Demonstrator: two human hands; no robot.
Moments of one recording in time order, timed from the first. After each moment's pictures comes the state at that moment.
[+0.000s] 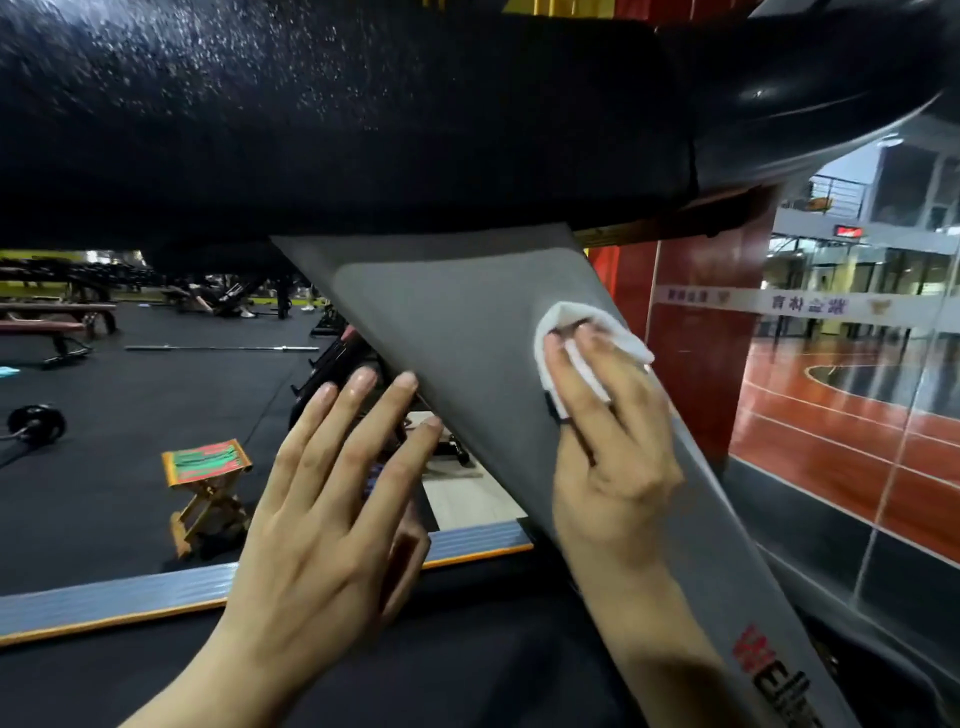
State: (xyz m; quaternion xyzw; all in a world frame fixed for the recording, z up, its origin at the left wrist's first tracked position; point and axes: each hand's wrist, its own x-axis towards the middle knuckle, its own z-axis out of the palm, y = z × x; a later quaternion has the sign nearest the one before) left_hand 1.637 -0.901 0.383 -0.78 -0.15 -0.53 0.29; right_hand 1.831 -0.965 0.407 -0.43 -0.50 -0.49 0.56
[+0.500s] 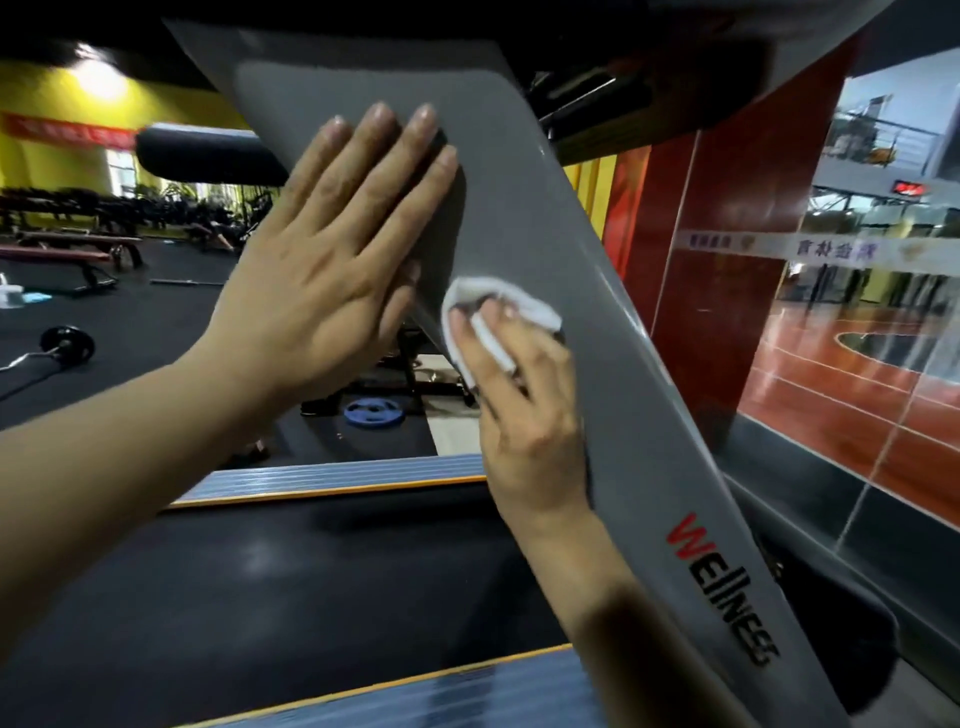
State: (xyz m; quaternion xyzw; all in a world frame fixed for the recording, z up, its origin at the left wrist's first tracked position) left_hand 1.674 -0.910 0.432 -0.77 -0.20 -0.43 0.42; right_hand 1.852 -0.975 0.332 -0.43 -0.57 -0.47 0.51
